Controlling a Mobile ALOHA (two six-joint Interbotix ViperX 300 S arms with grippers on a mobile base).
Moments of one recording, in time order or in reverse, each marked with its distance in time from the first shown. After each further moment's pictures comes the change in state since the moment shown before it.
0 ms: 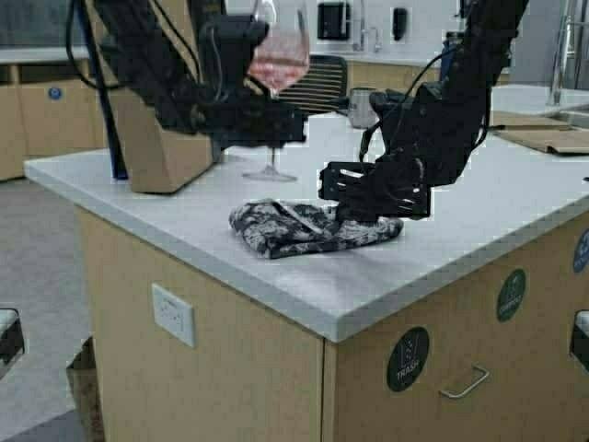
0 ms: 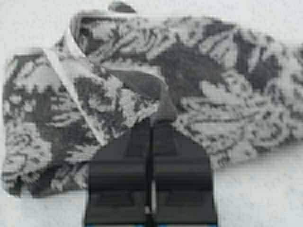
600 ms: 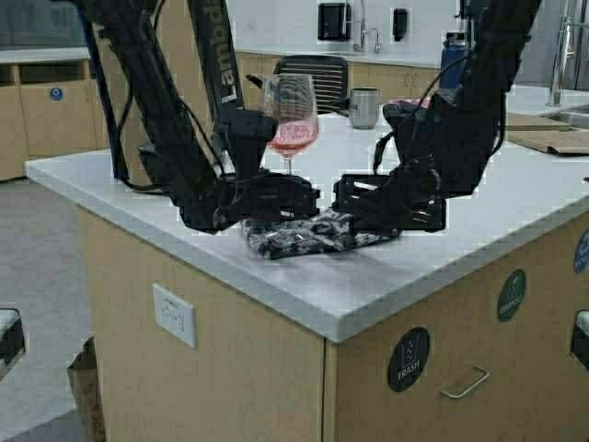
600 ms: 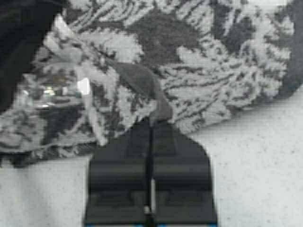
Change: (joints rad) left arm -0.003 0.351 -0.192 0.000 -0.268 0.008; right arm -0.023 0.000 0.064 -0.008 -0.043 -0.003
